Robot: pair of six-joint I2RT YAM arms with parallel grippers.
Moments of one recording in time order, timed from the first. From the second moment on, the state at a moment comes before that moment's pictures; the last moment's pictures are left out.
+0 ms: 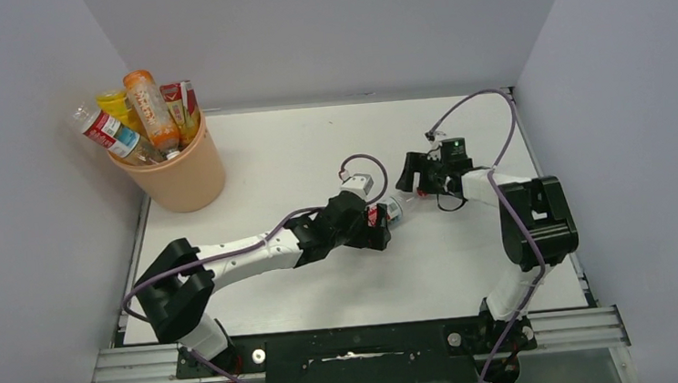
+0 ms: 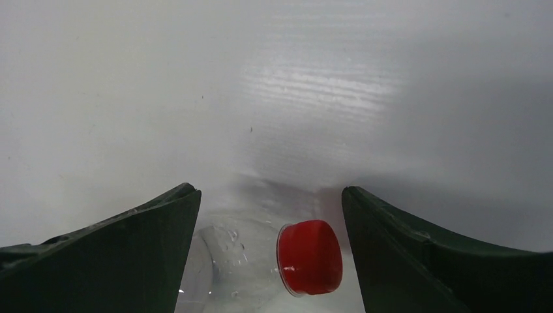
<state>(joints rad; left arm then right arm) -1.01 1.59 1.01 -0.10 -0.16 -0.64 0.13 1.78 0.96 0.02 -0.31 0.27</state>
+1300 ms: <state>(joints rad) -0.91 1.65 0.96 -0.01 -0.24 -0.71 0.37 1.22 0.49 -0.05 -0.21 0.43</state>
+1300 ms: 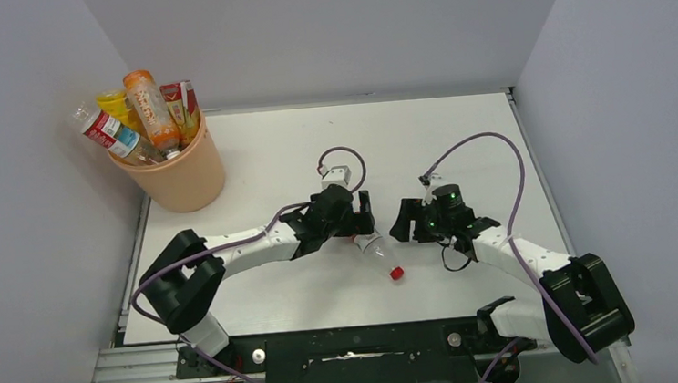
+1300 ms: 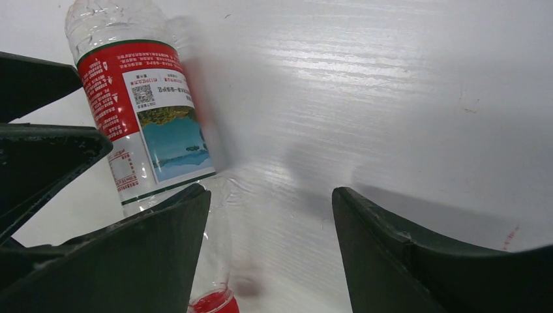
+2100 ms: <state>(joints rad) -0.86 1.83 1.10 -0.03 -0.22 -0.74 0.64 1.11 0.45 -0.07 -0.13 0.55</state>
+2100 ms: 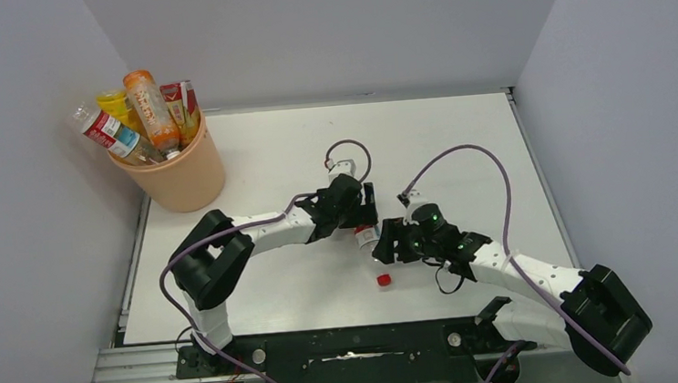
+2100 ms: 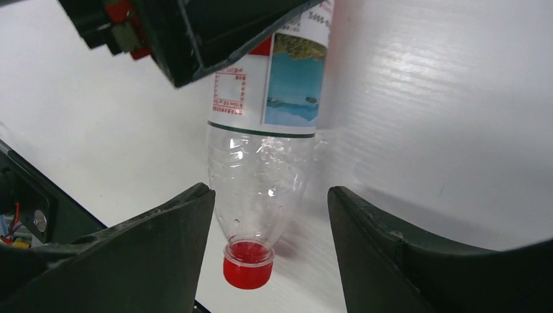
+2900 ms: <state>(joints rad) -0.82 1.90 1.20 -0.10 -0.16 -0.68 0.75 0.96 0.43 -0.12 -0.08 0.59</state>
